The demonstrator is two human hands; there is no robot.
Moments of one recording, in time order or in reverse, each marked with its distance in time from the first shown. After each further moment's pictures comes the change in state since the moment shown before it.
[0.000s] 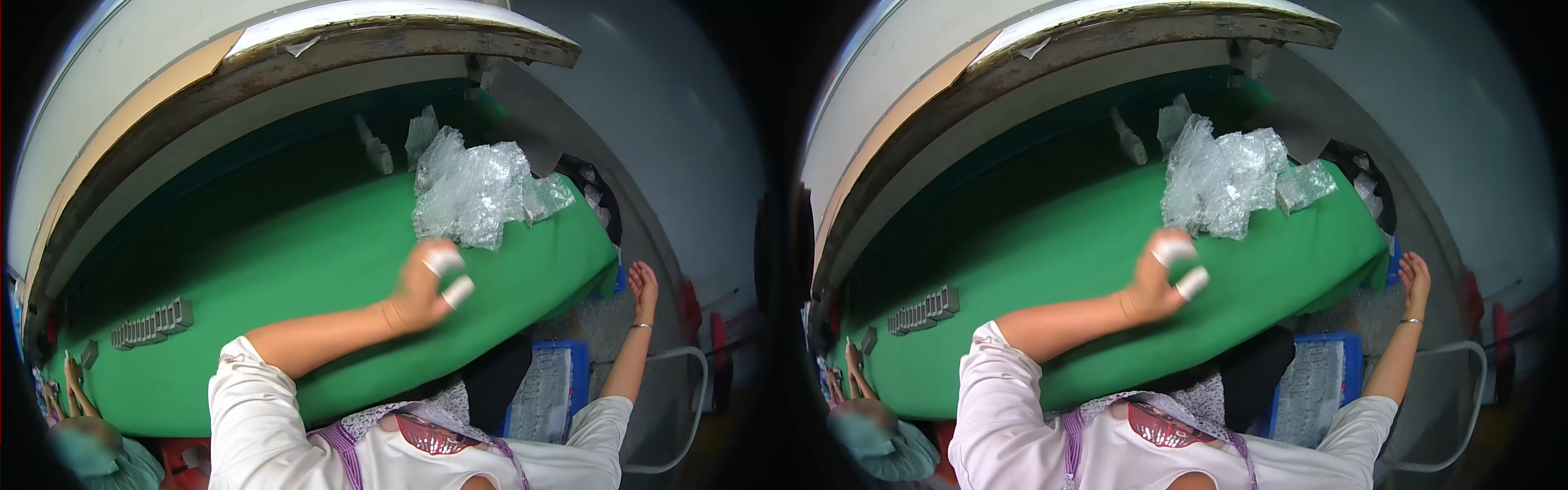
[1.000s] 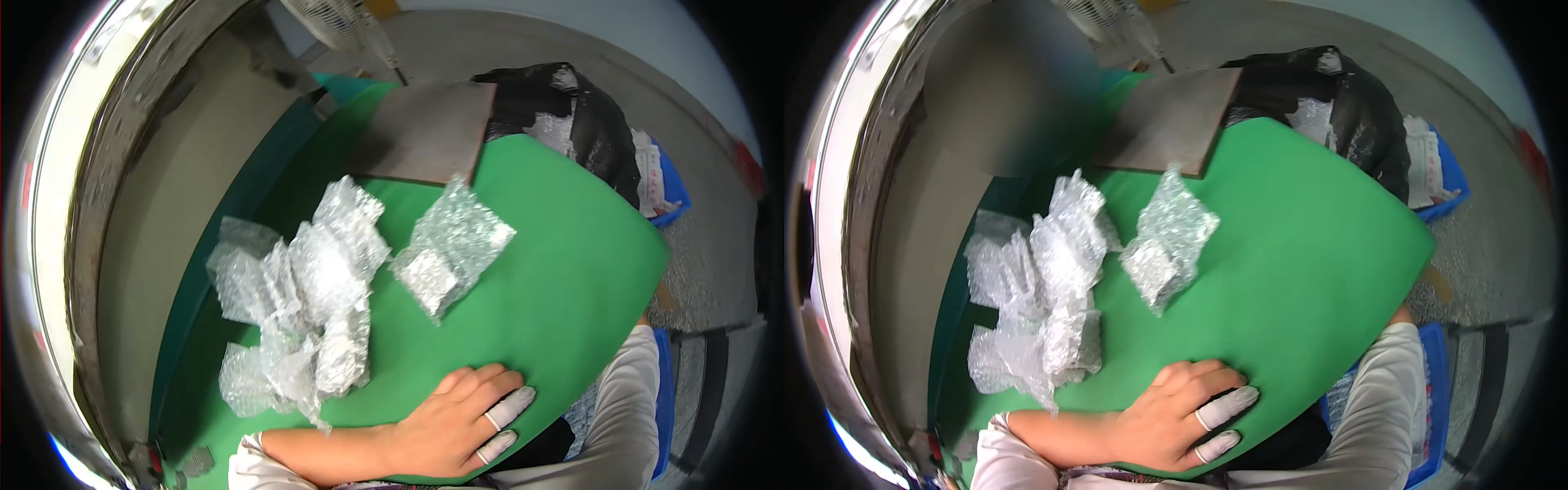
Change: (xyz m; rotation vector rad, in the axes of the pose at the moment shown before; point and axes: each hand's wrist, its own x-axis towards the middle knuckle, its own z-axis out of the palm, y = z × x) left_hand 0.109 -0.024 0.213 -0.091 -0.916 -0.065; right_hand 0.141 0.306 0.256 0.553 -0.165 0.196
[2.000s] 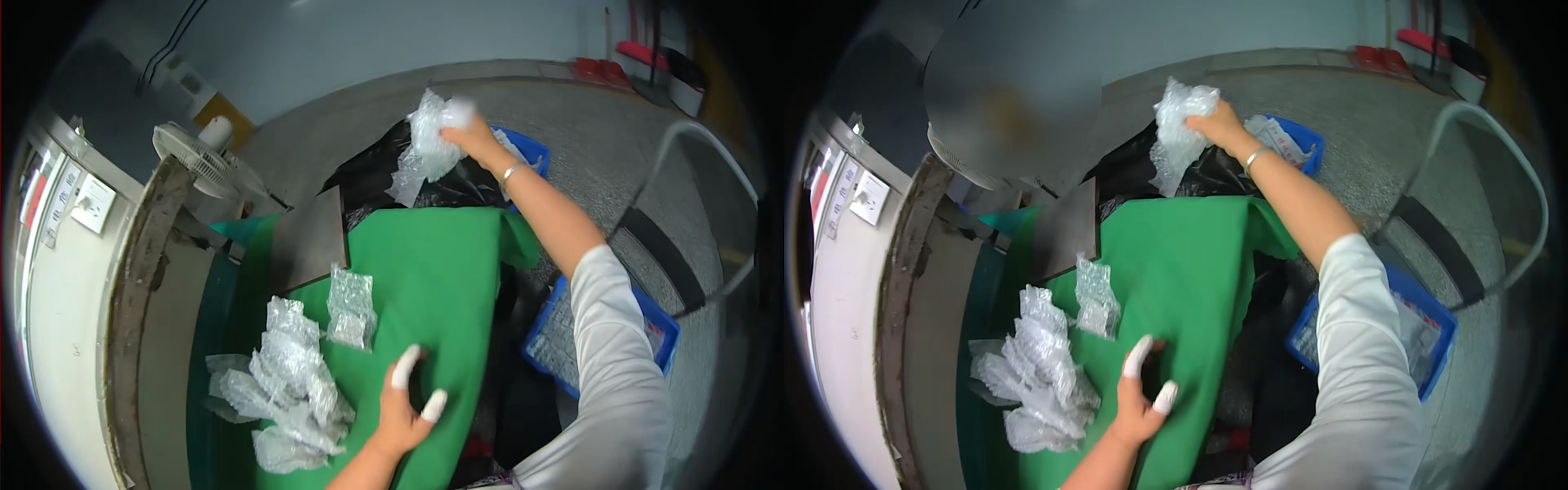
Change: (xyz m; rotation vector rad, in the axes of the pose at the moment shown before) left_hand 0.022 -0.034 -0.003 -0.262 0.176 -0.017; right_hand 0.038 -0.366 0.038 -0.496 0.139 -0.647
